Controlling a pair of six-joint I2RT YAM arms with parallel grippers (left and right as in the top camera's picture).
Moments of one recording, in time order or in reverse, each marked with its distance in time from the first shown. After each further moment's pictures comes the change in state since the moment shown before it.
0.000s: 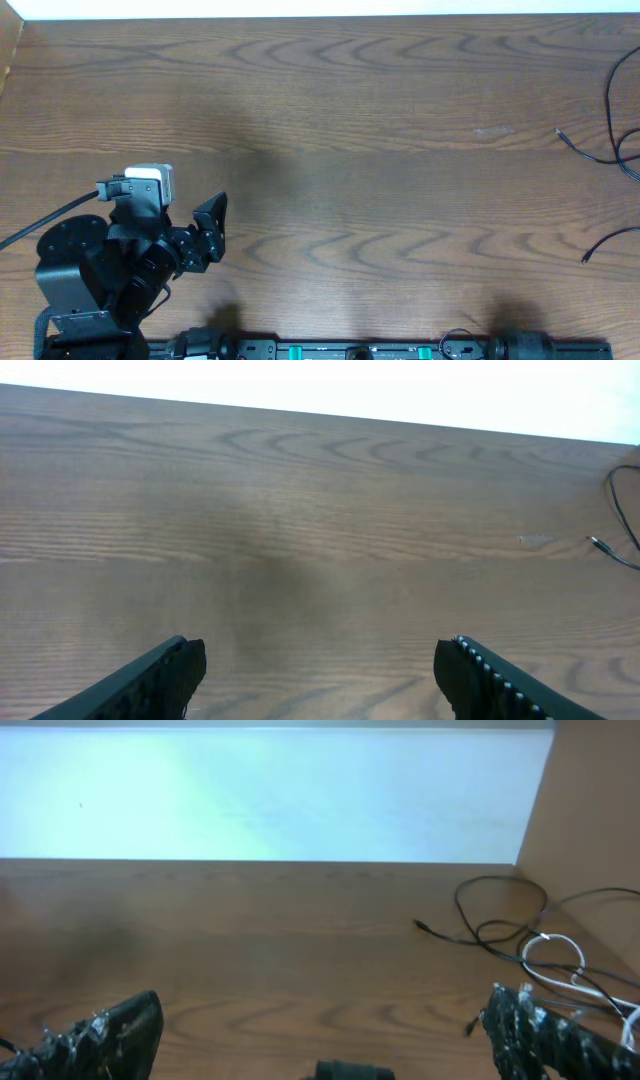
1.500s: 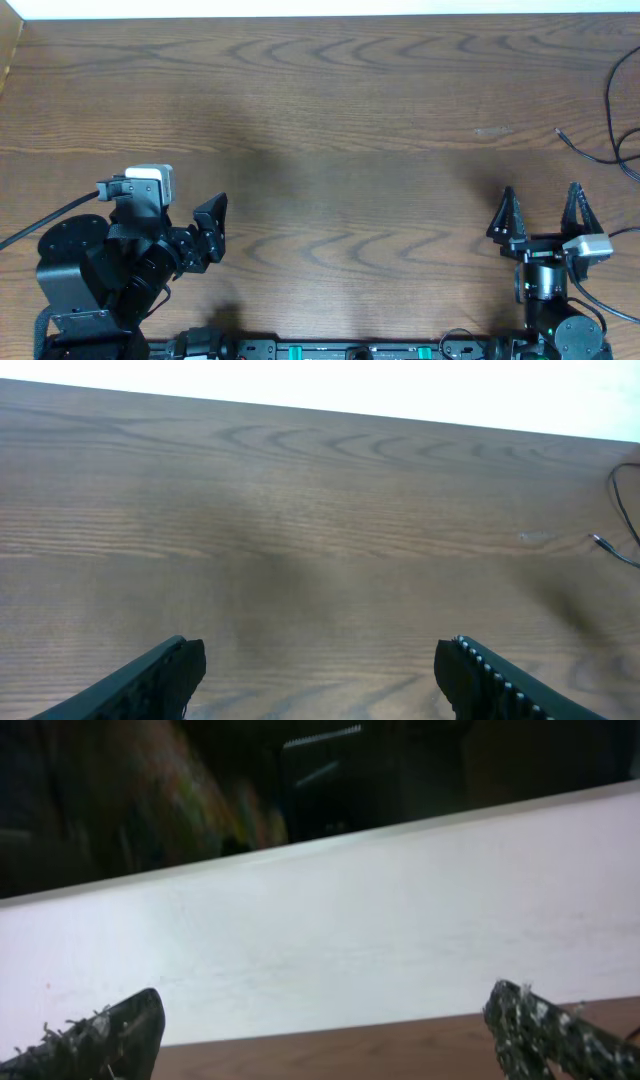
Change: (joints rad) left arm 0.000 0.002 0.000 -0.008 -0.003 0.000; right arm -0.001 0.013 -1.587 2.069 -0.005 0.240
